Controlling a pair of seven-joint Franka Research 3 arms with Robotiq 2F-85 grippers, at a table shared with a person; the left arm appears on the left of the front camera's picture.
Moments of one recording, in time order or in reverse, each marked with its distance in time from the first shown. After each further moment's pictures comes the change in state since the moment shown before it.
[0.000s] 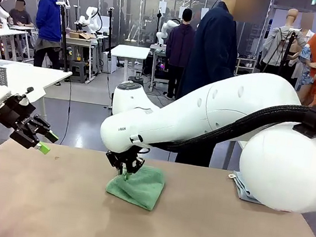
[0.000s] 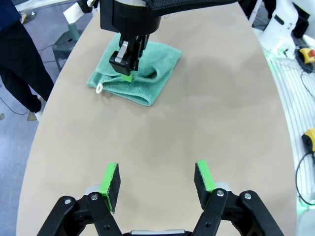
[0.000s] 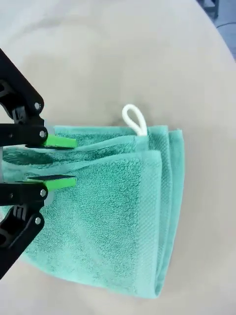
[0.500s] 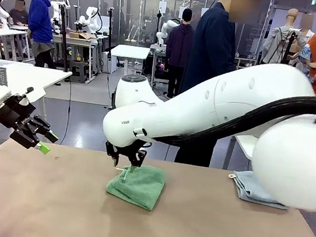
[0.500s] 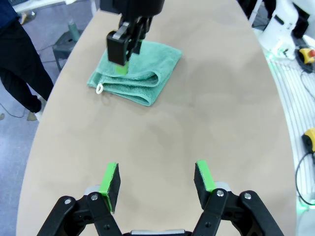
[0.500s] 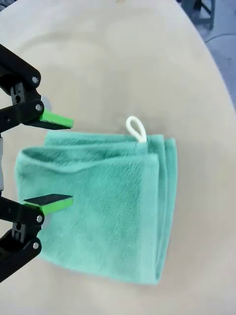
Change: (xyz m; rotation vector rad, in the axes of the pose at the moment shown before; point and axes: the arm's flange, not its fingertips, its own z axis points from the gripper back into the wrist) left arm 0.000 0.000 0.000 0.000 0.000 0.000; right arm -0.002 -0.013 0.036 0.037 -0.021 -0.008
